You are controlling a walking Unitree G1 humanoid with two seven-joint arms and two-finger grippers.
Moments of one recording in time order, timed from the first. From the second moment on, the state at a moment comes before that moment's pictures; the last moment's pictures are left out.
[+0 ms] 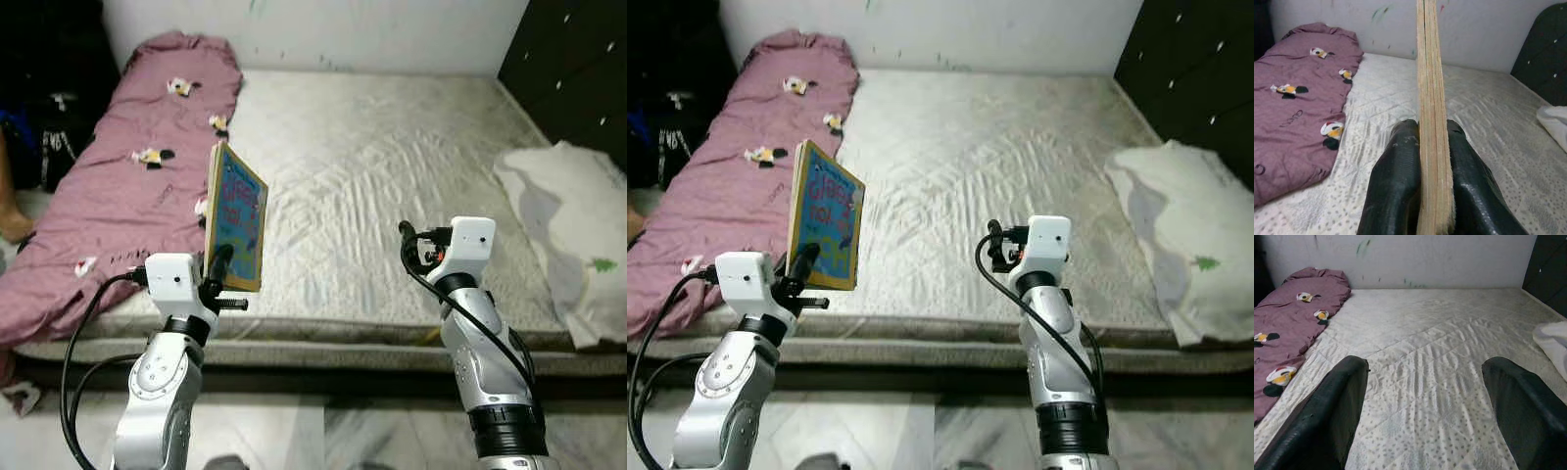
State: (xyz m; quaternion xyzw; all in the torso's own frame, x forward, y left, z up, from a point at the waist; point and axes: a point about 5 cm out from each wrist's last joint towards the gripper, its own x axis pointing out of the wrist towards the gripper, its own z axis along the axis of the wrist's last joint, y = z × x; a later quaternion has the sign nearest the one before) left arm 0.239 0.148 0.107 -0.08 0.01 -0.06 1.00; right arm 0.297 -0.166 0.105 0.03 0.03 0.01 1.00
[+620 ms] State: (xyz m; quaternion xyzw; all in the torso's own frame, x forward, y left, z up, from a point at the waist) left arm 0.237 0.137 0.102 -0.09 0.02 -0.08 0.99; right arm 0.290 -0.183 0.095 0.01 0.05 -0.02 1.00
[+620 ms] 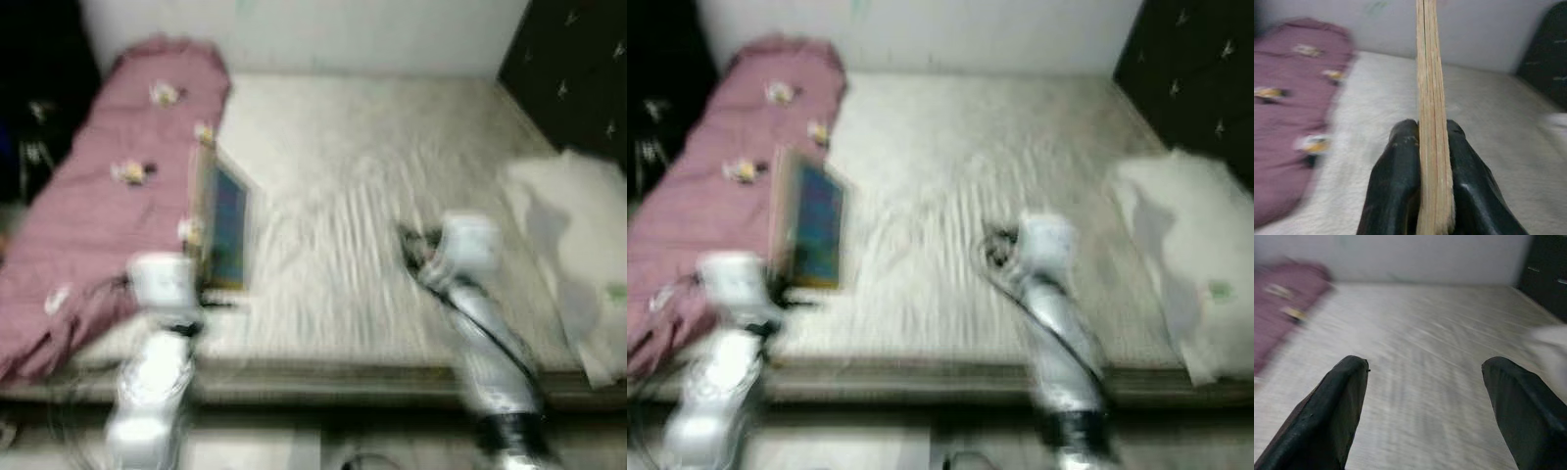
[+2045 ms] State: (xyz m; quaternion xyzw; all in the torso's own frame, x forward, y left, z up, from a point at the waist) left arm 0.232 0.166 0.097 -0.05 0.04 -0.01 1.00; right arm 0.298 -0.158 0.102 0.02 0.04 0.02 1.00
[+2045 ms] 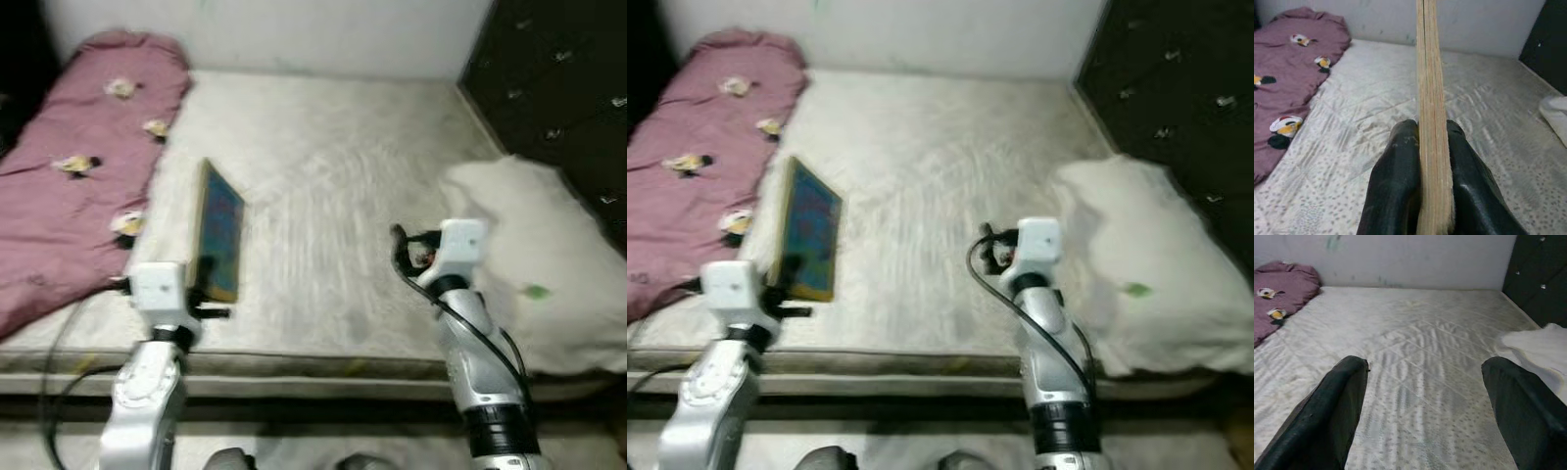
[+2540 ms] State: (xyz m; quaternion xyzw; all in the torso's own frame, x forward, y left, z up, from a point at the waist) left arm 0.232 0.165 0.097 -0.05 0.04 -0.02 1.00; right arm 0.297 -0.159 0.101 0.02 0.04 0.02 1.00
